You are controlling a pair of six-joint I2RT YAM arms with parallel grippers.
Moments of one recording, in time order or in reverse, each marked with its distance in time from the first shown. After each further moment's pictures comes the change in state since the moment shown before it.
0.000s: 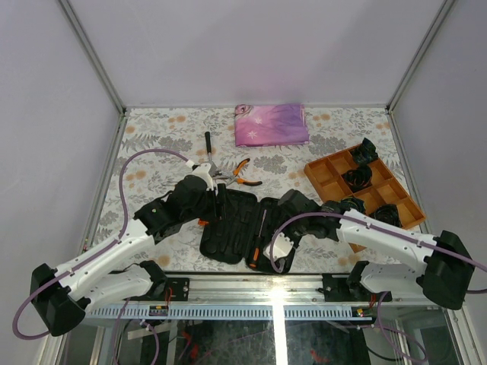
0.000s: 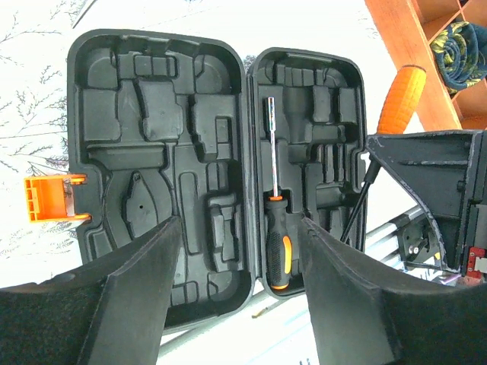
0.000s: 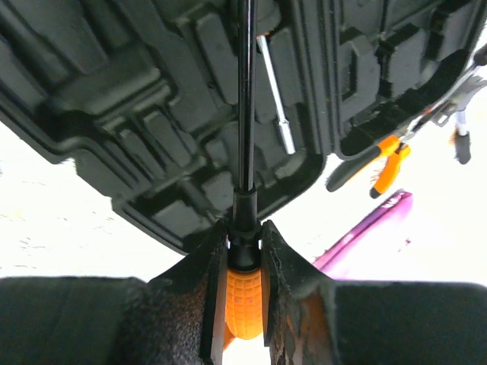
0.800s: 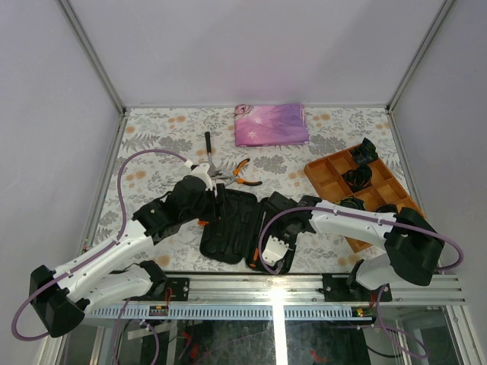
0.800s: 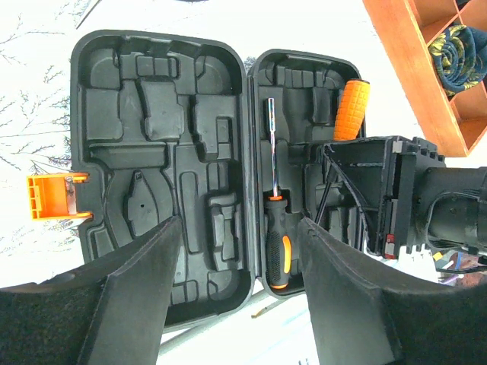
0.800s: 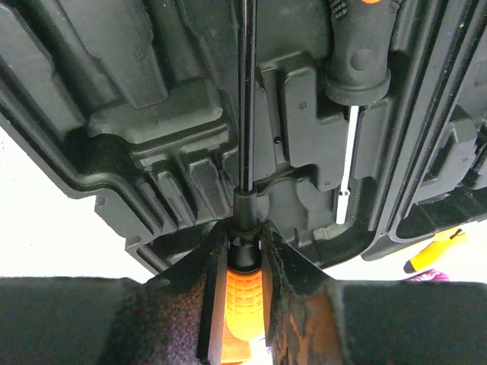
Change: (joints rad) left arm 0.000 -0.013 0.000 -0.007 -0.006 -0.006; right arm 0.023 0.265 0.094 -0.072 0.038 -0.151
